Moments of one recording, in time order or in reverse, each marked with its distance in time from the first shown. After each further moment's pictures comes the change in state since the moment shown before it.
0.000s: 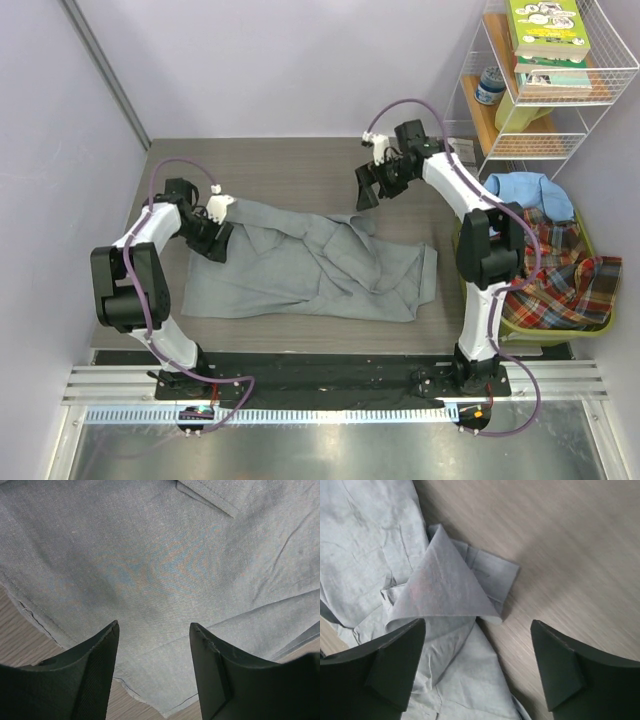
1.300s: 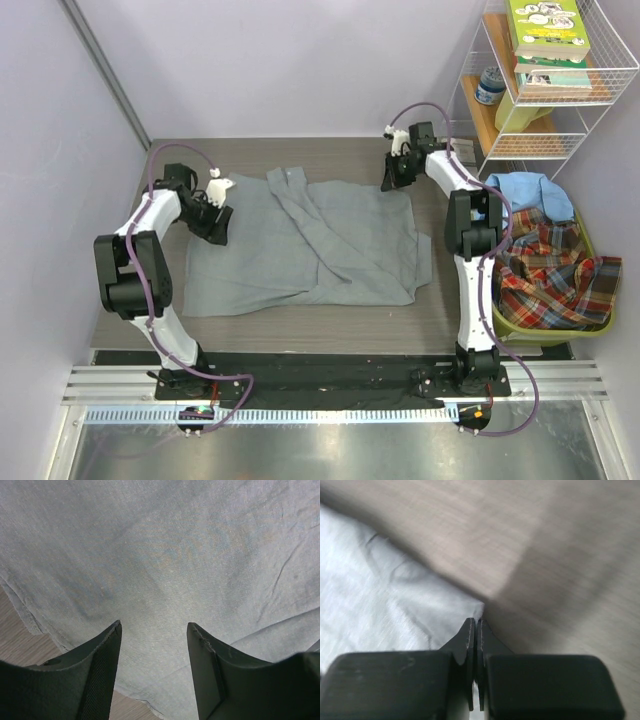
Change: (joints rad) left arm 0.000 0.096 0.153 0.012 0.036 -0.008; right arm -0.132 0.443 0.312 0.160 0.098 0.130
